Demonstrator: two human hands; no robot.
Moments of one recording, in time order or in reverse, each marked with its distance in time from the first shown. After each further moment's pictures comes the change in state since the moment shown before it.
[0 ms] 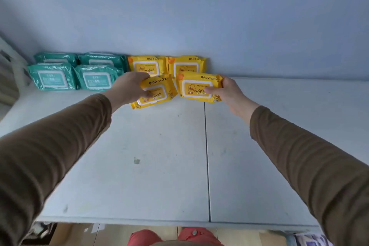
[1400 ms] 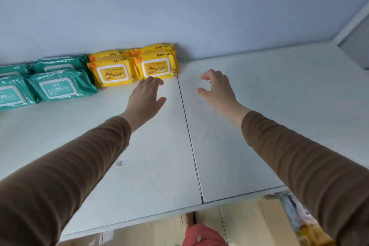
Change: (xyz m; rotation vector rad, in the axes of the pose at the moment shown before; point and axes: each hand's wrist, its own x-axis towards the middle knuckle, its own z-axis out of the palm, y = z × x) left_hand -0.011 0.073 0.091 0.032 0.143 0.354; right_hand -0.052 0.040 -0.015 -0.632 0.319 -0.160
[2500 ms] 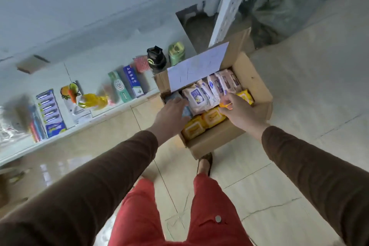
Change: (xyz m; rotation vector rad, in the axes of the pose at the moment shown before) left_hand -0.298 0.546 0.379 -0.182 -0.653 0.166; right_hand -0.502 0.526 -0.229 0.019 -0.259 0.626
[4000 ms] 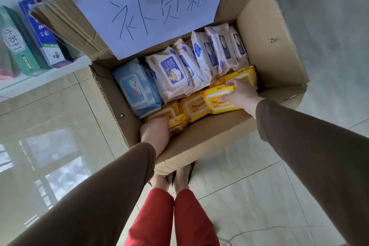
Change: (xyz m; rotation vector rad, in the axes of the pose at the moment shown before) left_hand 0.149 -0.085 0.328 0.204 -0.296 -0.366; right_hand 0.234 0.256 0.118 -0.143 -0.162 0.344
